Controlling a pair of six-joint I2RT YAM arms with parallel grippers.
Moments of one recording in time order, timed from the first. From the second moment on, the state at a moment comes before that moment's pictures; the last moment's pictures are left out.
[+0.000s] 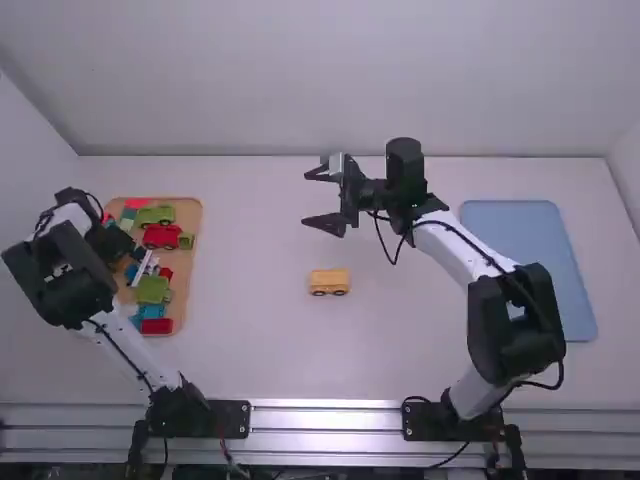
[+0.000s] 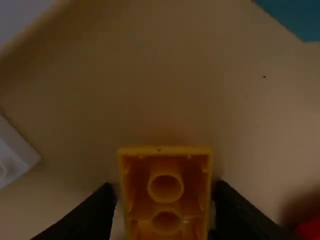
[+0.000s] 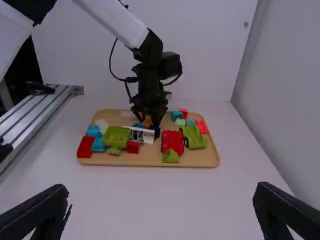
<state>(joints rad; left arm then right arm) 0.67 2.21 1.59 -0.78 -0.03 -0.39 0.34 1.75 1.20 0.22 -1.21 -0.41</state>
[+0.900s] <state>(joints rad) 0.67 2.20 1.60 -0.86 0.05 -0.40 0.34 1.75 1.20 0.23 -1.21 -0.40</state>
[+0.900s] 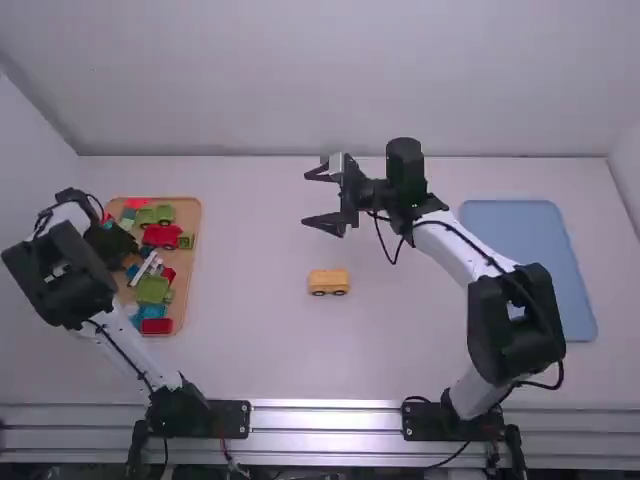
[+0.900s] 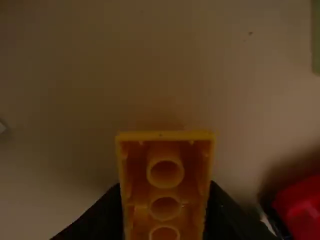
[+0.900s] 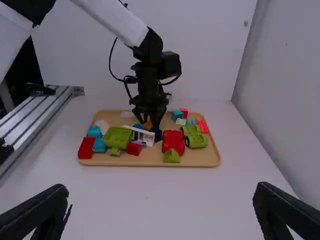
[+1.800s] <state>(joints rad) 0.65 1.65 1.44 -0.75 0.29 -0.19 0.34 1.76 1.23 0.23 -0.98 -0.24</state>
